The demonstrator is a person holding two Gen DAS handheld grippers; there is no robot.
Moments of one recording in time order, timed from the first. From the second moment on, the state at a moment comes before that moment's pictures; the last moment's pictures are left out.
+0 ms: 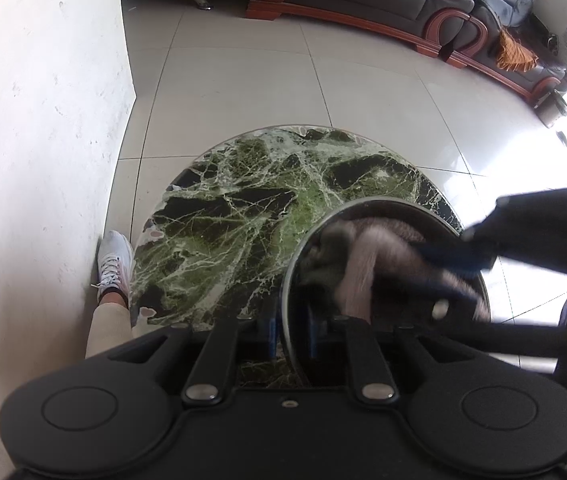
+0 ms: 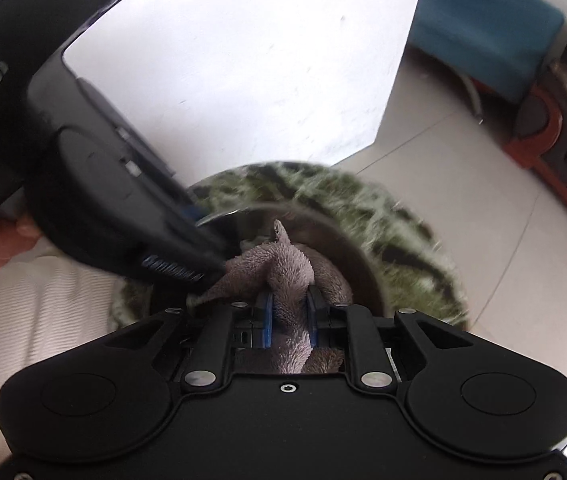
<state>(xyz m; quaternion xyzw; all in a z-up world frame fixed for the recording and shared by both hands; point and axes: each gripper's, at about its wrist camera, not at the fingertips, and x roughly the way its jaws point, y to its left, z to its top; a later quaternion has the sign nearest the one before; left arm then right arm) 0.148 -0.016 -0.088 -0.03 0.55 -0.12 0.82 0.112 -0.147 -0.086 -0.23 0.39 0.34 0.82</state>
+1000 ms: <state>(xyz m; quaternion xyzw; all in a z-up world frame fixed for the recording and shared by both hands) 0.147 -0.013 -0.092 -0.04 0.55 -0.12 0.82 0.110 -0.161 -0.094 -0.24 0.42 0.32 0.81</state>
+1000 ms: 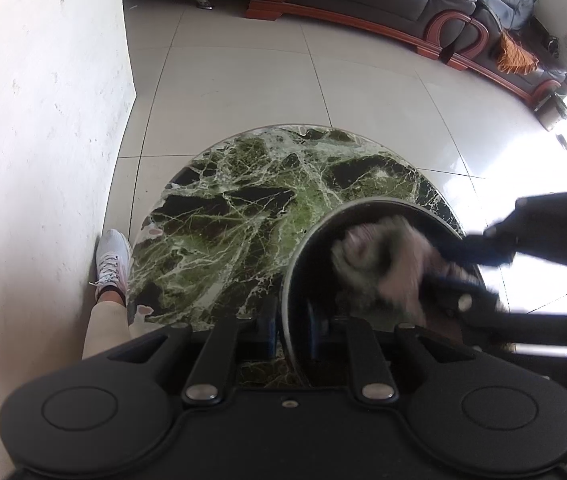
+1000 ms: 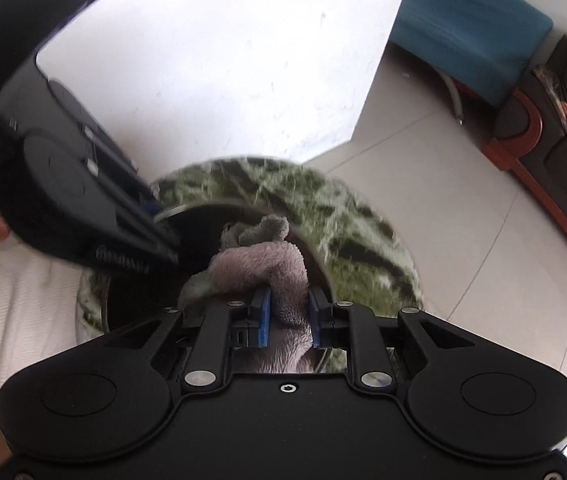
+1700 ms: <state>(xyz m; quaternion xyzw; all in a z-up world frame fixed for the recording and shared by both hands) 0.147 -0.015 -0.094 -0.04 0.55 -0.13 0.82 0.111 -0.157 -0.097 -0.22 0.41 0.32 0.82</state>
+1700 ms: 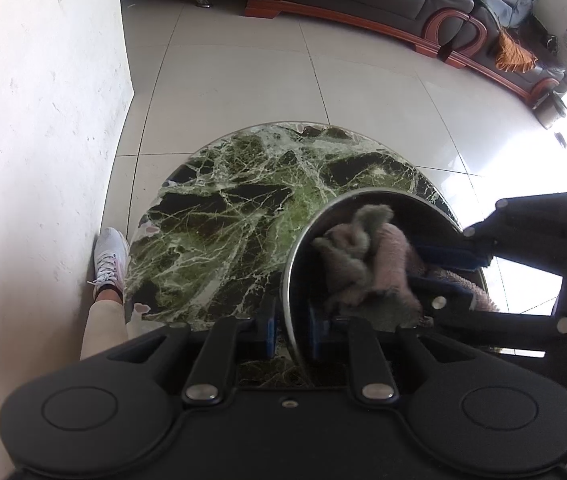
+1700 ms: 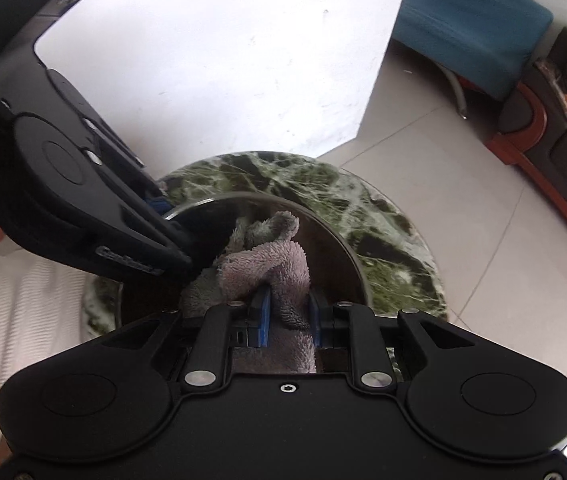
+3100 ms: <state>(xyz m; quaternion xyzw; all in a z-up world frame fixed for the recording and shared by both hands) 0.141 0.003 -0.083 -0.06 0.53 -0.12 0.84 0.100 -0.164 -0.089 -0.12 0.42 0.29 0.85</state>
